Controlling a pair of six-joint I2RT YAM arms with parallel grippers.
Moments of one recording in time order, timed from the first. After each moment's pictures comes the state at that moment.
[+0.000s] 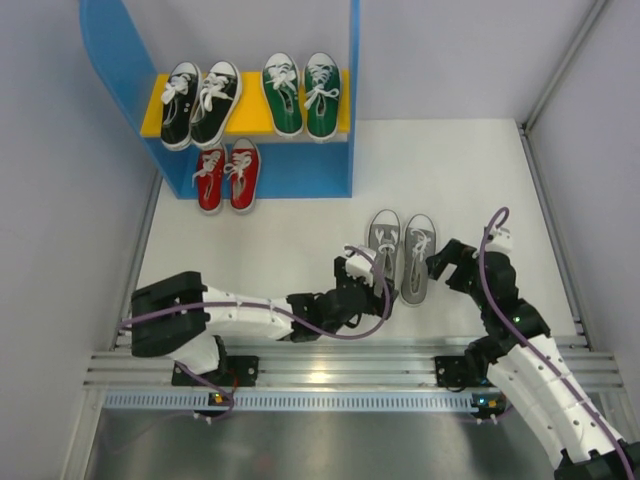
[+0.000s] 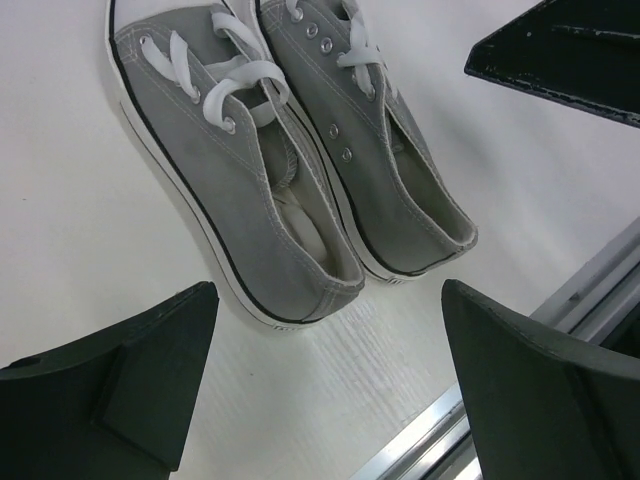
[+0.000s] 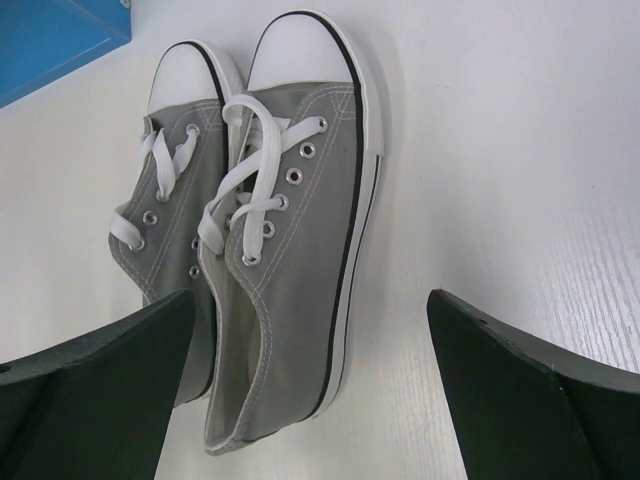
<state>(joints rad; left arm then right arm) -1.31 1.50 0.69 0.41 -0.55 -0.54 0.33 0.45 0.36 -0.42 0.15 0.59</state>
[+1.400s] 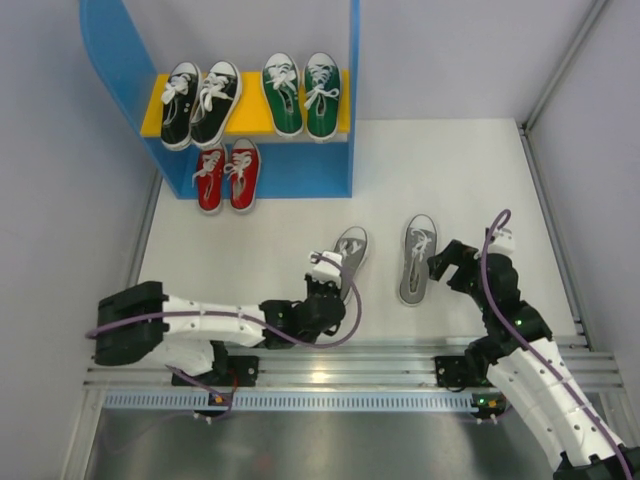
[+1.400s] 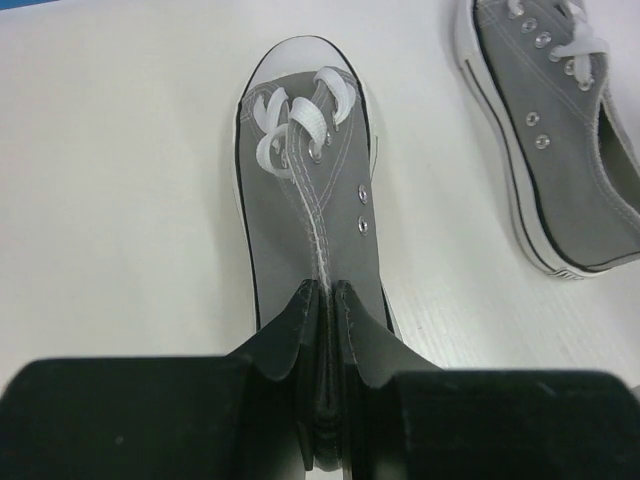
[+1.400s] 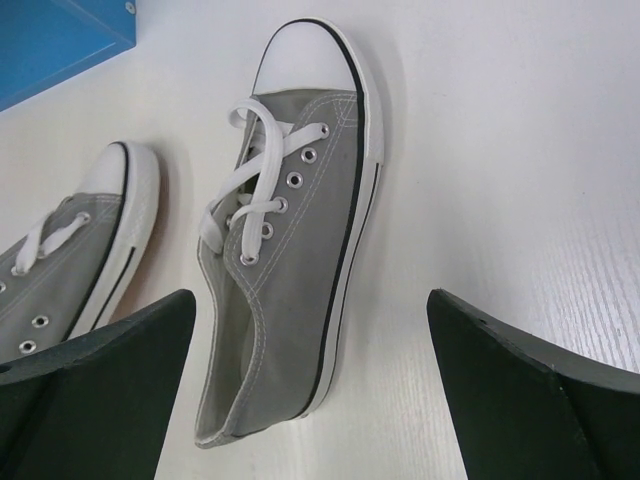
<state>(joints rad) -1.36 1.37 0.59 0.23 -0.87 -0.57 0.33 0.42 0.36 -0.44 0.16 0.57</state>
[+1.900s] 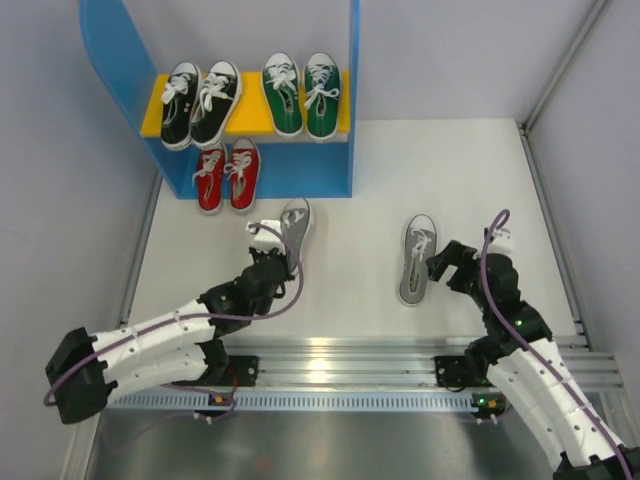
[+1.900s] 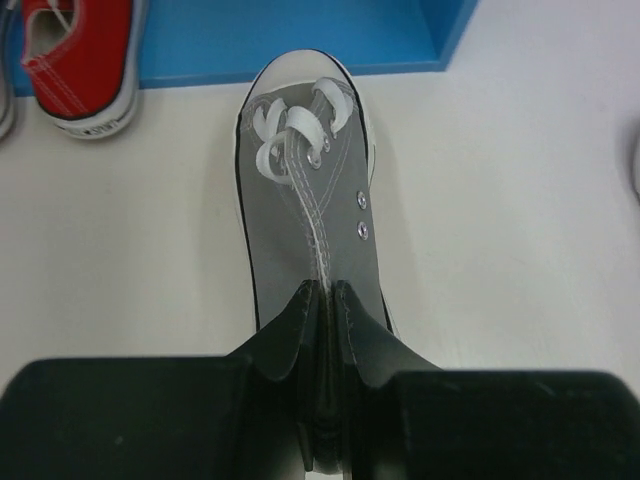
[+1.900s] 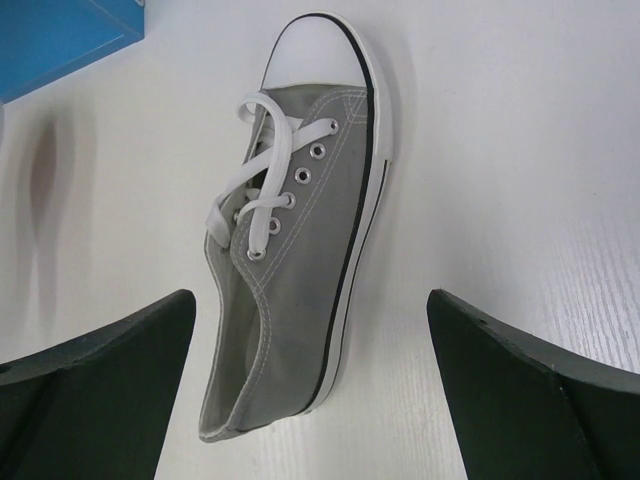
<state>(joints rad) -1.03 0.88 0.45 0.02 -0.76 -0.43 0.33 0.42 0.36 -0.44 0.14 0.56</state>
